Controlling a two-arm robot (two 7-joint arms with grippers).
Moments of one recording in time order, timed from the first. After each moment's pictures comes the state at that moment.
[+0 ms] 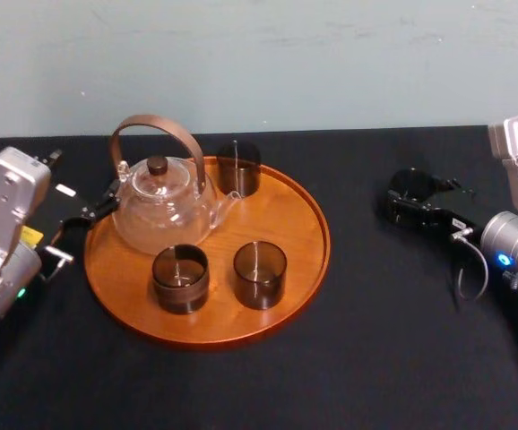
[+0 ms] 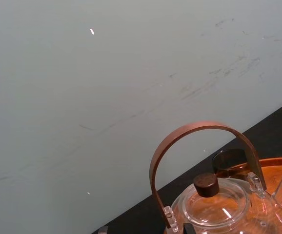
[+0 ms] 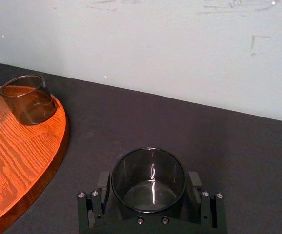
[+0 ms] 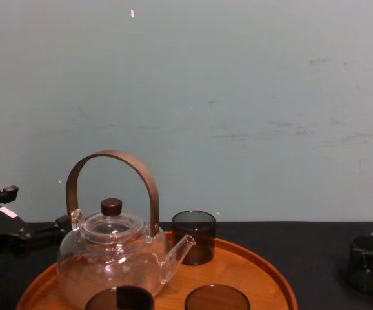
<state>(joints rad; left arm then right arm) -0.20 0.60 0.45 -1.41 -0.25 -0.12 0.03 0.39 0.40 -0.26 -1.06 0.37 0.13 0.42</state>
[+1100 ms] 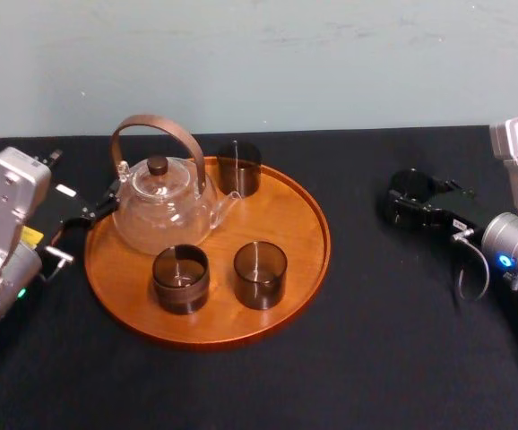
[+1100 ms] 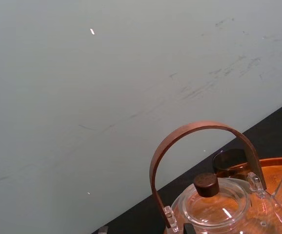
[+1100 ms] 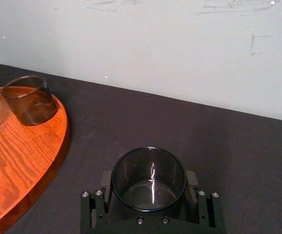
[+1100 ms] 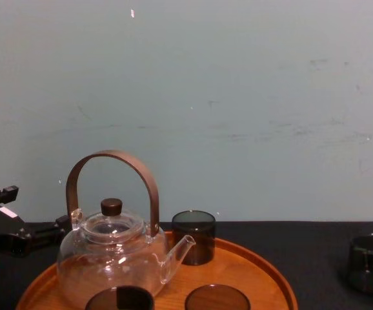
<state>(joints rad) -0.20 0.60 0.45 -1.41 -0.25 -0.12 0.03 0.38 0.40 -0.26 -1.08 0.38 0.13 0.42</state>
